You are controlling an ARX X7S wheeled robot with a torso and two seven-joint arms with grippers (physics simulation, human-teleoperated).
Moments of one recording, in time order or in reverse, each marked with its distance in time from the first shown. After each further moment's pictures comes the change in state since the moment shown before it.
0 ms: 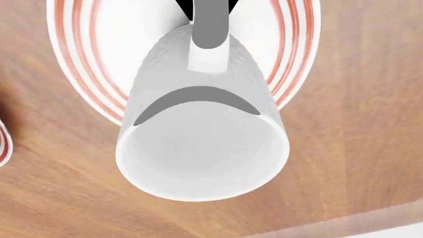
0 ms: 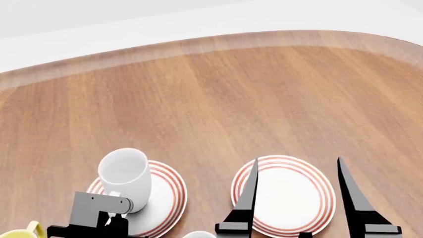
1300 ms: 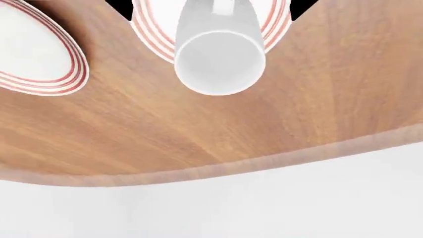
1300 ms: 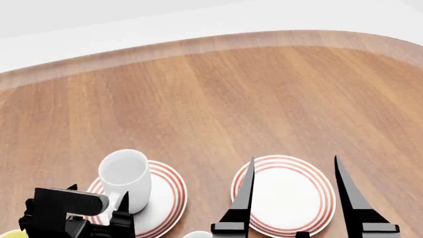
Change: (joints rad) left arm 0.368 -0.253 -0.008 1.132 -0.132 -0.438 -0.164; right arm 0.014 0.010 -0.019 -0.017 0.004 0.013 0.014
